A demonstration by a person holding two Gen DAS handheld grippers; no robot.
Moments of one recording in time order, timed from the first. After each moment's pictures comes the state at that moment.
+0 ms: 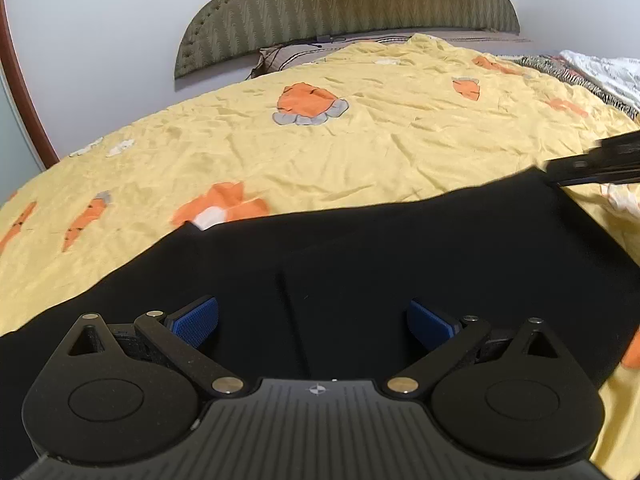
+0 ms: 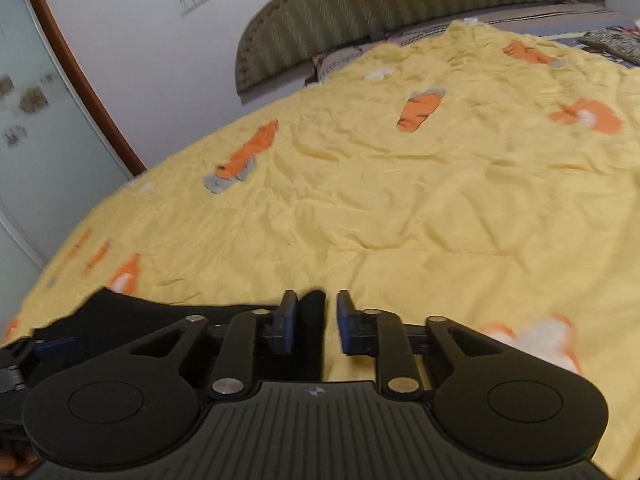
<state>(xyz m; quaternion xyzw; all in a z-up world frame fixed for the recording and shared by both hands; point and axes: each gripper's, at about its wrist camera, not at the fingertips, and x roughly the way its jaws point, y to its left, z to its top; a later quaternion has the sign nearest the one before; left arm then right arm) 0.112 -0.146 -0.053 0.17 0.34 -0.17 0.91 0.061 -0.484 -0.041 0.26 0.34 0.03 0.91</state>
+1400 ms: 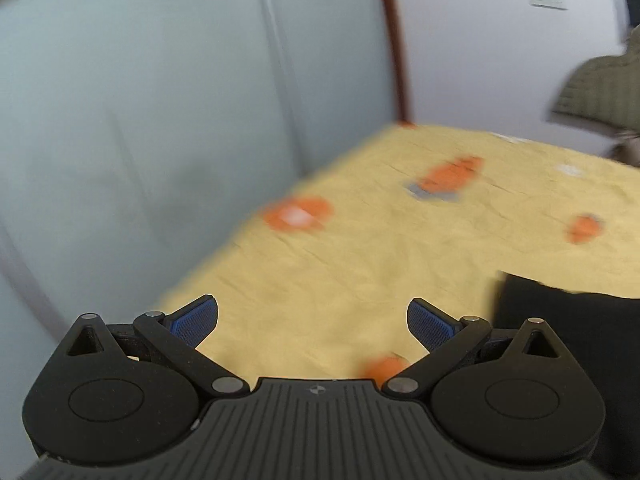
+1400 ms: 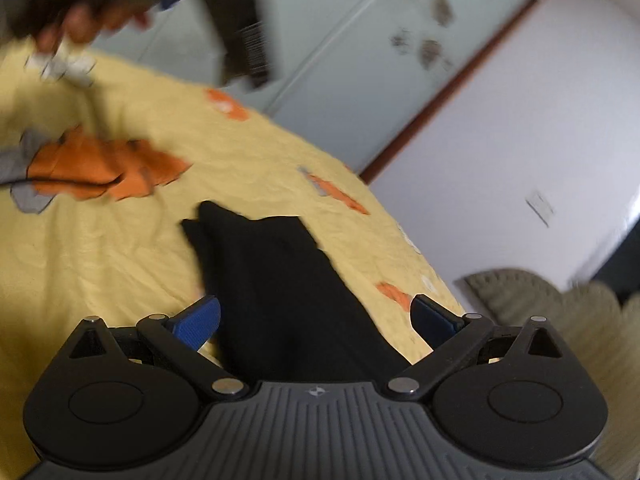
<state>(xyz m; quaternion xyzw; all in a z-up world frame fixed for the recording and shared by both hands) 0.056 0.216 0.048 -0.01 0.32 0.25 0.91 -0.023 0.016 -0.015 -0.39 0.13 0.23 0.88</state>
